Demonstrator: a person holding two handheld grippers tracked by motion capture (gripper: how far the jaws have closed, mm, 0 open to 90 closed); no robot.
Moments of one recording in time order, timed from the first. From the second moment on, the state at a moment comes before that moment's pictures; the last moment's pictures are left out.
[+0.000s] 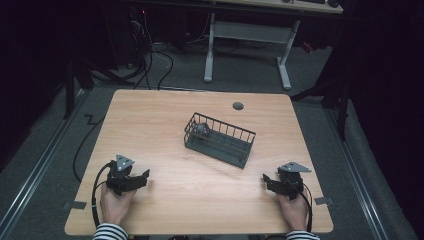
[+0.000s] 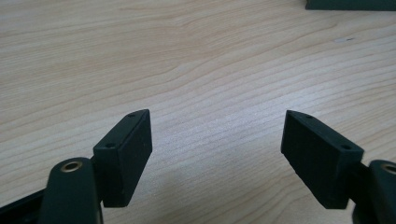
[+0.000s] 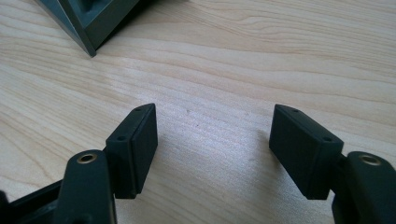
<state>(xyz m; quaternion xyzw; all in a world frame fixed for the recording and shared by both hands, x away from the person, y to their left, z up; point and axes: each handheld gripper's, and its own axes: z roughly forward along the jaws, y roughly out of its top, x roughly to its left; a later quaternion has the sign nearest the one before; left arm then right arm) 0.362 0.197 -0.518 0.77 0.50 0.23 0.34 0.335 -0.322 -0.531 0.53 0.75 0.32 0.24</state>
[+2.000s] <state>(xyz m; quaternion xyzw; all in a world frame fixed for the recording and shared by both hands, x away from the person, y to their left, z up) 0.374 0.196 -0.537 0.76 0.51 0.22 0.34 0.335 -0.322 -0.531 0.53 0.75 0.32 0.24</state>
